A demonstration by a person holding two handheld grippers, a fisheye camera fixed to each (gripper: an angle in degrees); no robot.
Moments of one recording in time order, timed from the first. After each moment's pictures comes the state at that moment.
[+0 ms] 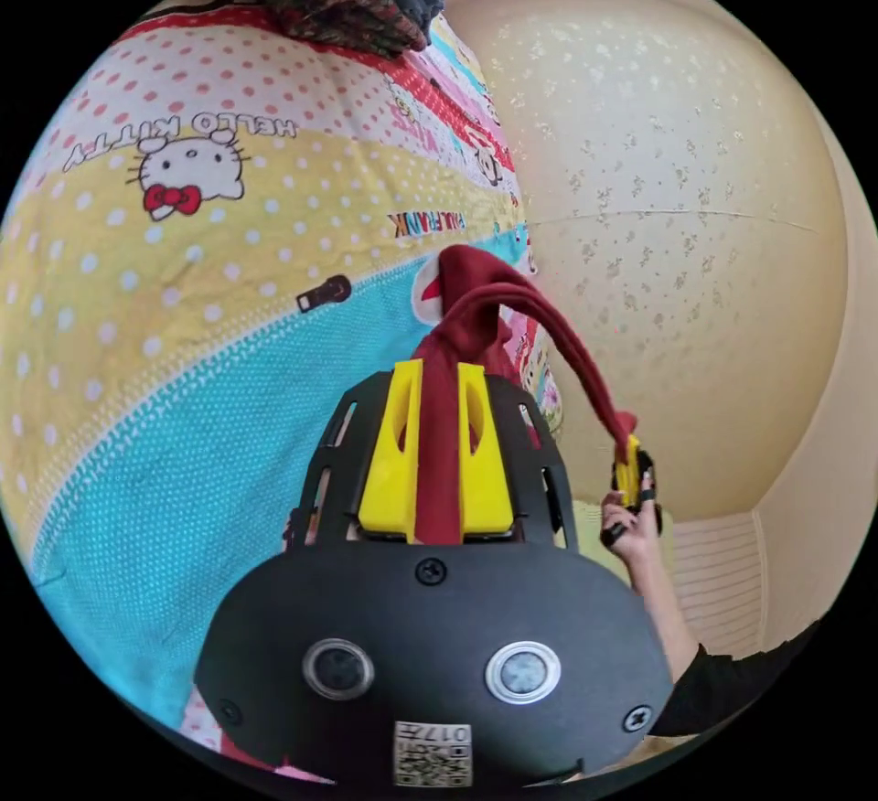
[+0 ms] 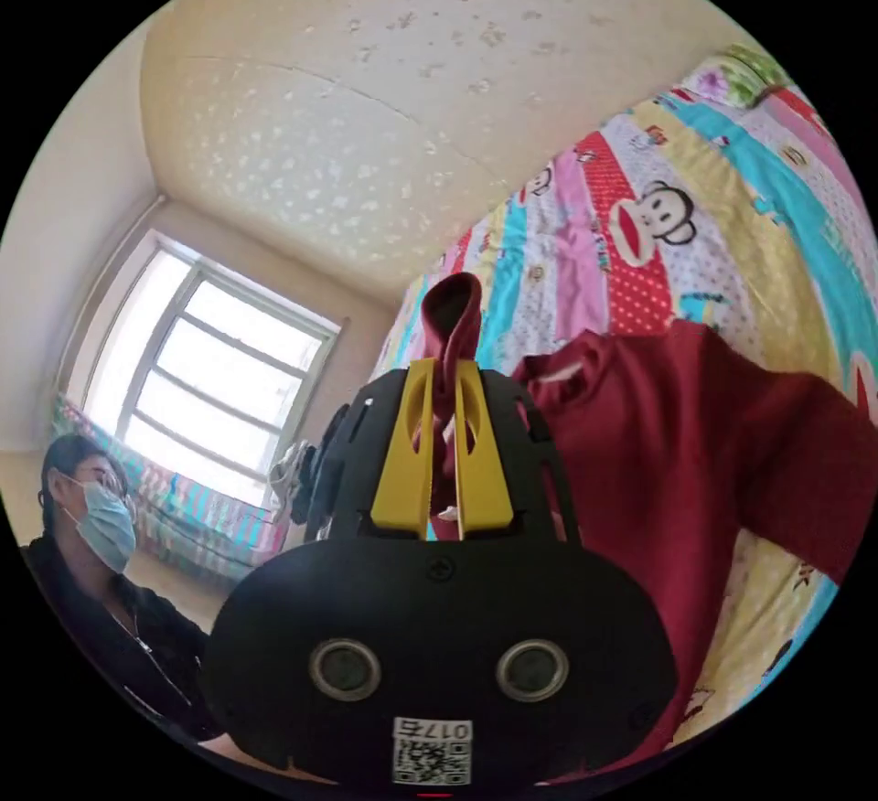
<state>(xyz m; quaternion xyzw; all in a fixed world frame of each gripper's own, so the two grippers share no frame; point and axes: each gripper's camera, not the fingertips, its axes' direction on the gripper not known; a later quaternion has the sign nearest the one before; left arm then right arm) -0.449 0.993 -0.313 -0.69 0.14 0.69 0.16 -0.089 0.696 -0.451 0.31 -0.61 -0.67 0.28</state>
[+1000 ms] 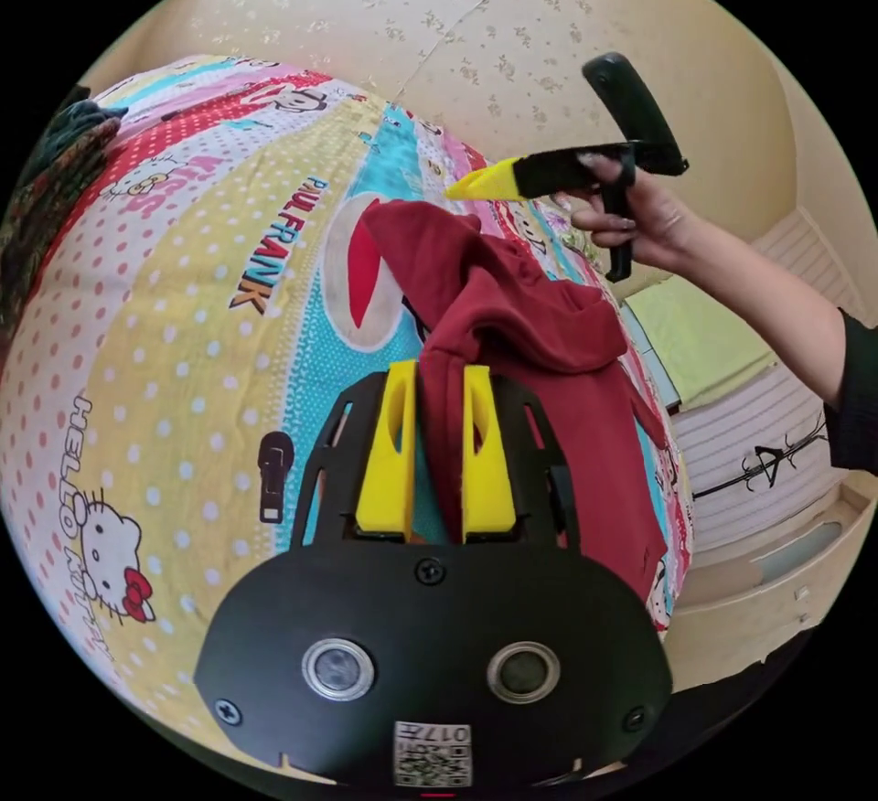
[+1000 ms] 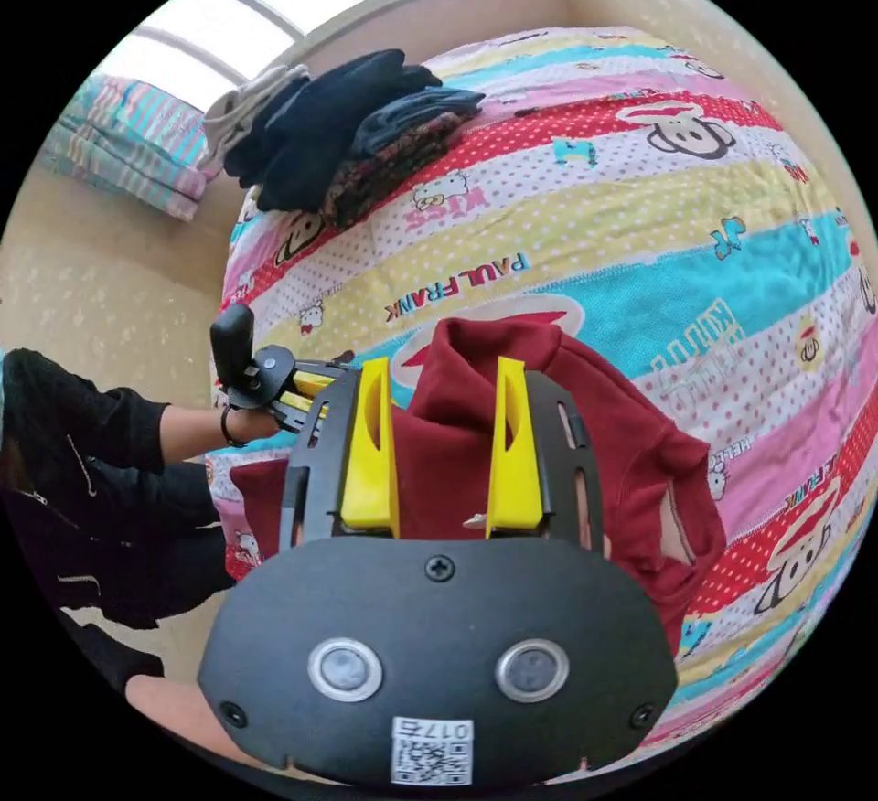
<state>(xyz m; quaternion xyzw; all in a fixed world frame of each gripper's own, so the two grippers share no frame) -0.513 1.058 -0.417 -0.55 0.25 0.77 -0.20 -0.198 1.038 -0.452 0.43 0.05 -0.89 0.13</state>
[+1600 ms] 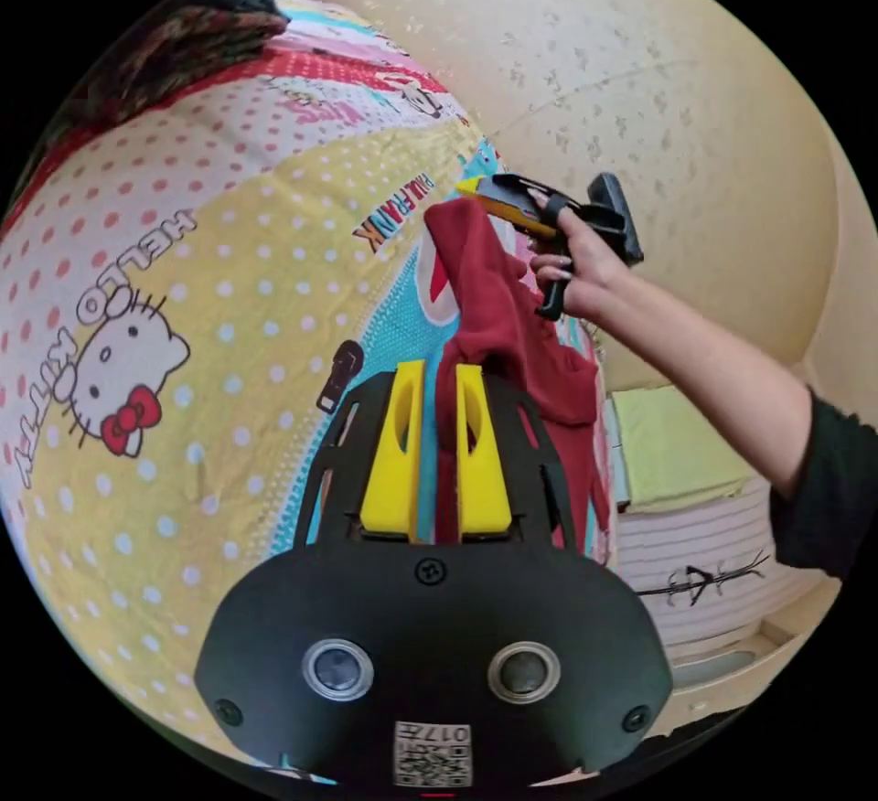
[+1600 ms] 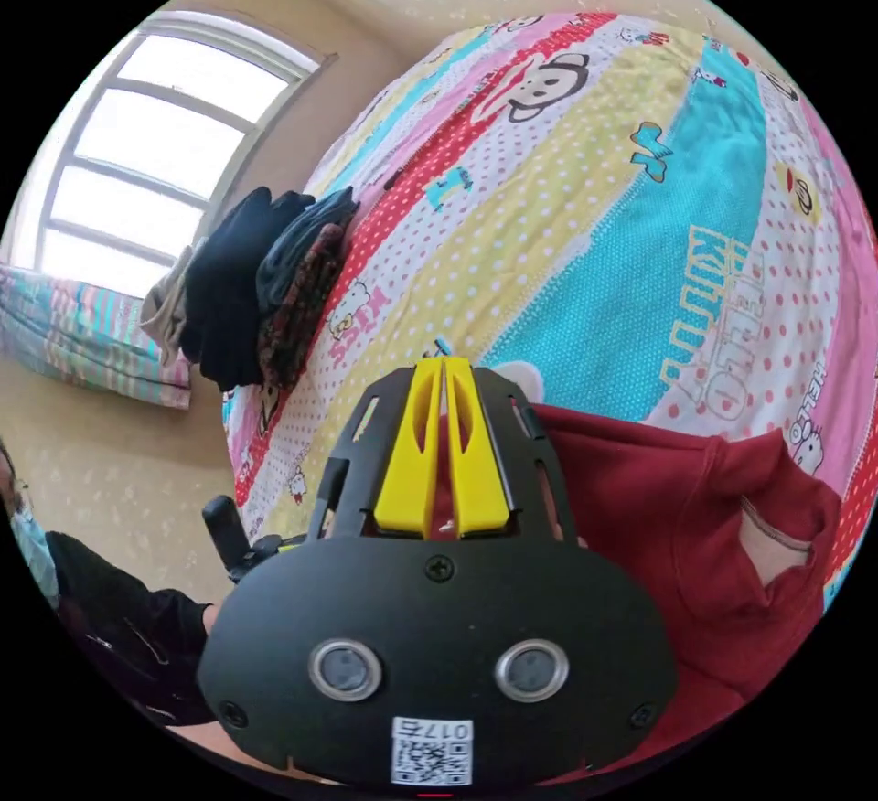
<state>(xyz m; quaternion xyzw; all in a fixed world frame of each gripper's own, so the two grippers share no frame) -0.469 1.036 -0.405 -0.63 0.18 0.75 -0.03 -0.232 0.986 -0.483 0.36 -0.26 -0.86 0.23</state>
